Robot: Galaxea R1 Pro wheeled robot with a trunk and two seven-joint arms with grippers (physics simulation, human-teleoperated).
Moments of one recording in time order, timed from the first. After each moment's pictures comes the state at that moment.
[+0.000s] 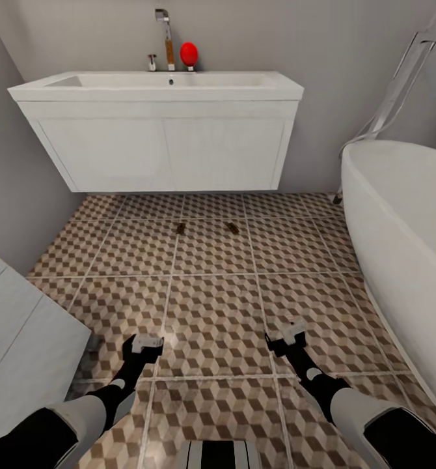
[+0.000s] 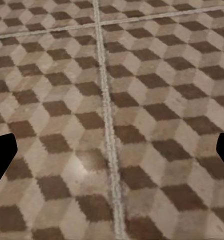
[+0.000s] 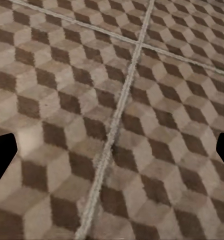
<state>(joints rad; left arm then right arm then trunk) -0.83 -0.01 -0.57 0.08 0.47 -0.62 0.02 -0.84 -0.01 0.45 -0.02 -0.08 -0.56 -0.06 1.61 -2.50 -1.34</state>
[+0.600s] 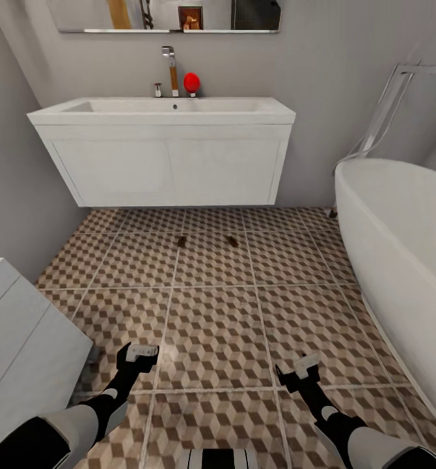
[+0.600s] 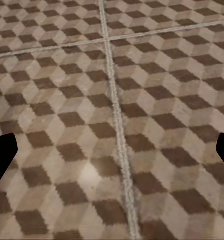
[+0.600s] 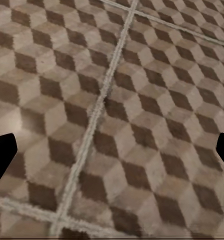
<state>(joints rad) -0.79 0.02 -0.57 0.08 0.46 -0.63 -0.01 -0.69 -0.06 0.44 -0.02 -0.08 -0.59 -0.06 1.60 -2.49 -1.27</state>
